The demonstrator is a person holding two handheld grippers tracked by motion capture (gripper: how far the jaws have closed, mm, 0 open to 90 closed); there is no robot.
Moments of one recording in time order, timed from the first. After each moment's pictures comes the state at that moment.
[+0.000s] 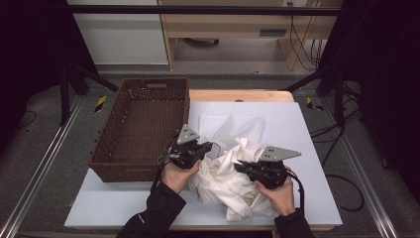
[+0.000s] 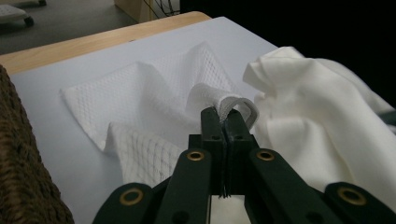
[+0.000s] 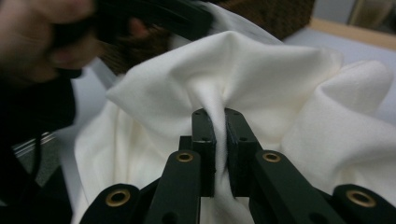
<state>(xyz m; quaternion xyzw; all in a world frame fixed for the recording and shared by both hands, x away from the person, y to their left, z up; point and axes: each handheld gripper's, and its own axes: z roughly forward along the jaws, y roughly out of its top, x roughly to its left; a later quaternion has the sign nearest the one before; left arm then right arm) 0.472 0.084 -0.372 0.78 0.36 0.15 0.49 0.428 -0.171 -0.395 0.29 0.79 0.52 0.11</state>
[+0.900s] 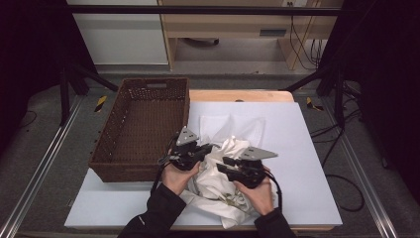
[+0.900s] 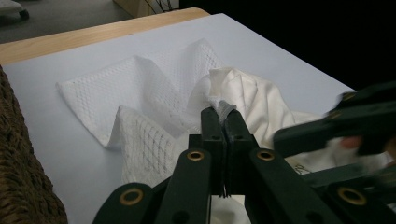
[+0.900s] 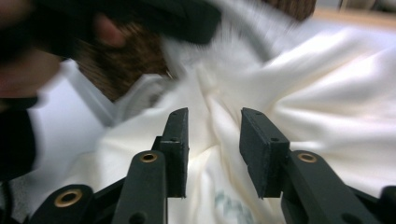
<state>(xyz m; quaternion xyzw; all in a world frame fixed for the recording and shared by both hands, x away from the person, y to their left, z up) 0.472 0.089 -0.383 0.78 0.37 0.14 0.49 0.441 -0.138 -0.418 0.34 0.77 0.52 0.13</state>
